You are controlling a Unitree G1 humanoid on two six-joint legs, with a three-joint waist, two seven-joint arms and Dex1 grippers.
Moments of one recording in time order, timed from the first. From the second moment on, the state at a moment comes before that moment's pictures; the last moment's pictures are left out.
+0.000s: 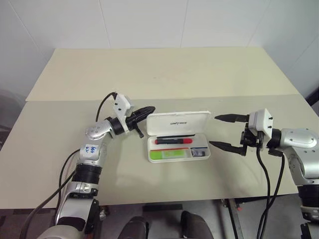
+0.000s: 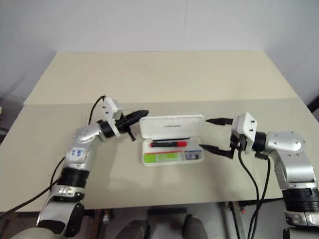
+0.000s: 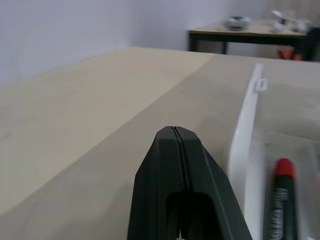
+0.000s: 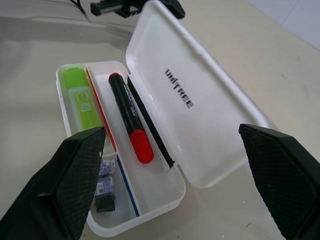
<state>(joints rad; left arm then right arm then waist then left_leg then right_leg) -0.60 0.34 0.01 0.27 -0.27 0.02 -0.87 -0.34 -0.78 -0.11 0.00 0.42 0.06 1.22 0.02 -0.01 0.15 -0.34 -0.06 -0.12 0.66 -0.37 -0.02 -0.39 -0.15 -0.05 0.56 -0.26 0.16</state>
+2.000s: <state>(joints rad) -0.26 0.53 0.07 -0.16 -0.38 0.36 -0.99 -0.40 -0.78 -0.09 0.06 0.46 0.14 1.27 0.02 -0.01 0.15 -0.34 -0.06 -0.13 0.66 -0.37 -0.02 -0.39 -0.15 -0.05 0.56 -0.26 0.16</state>
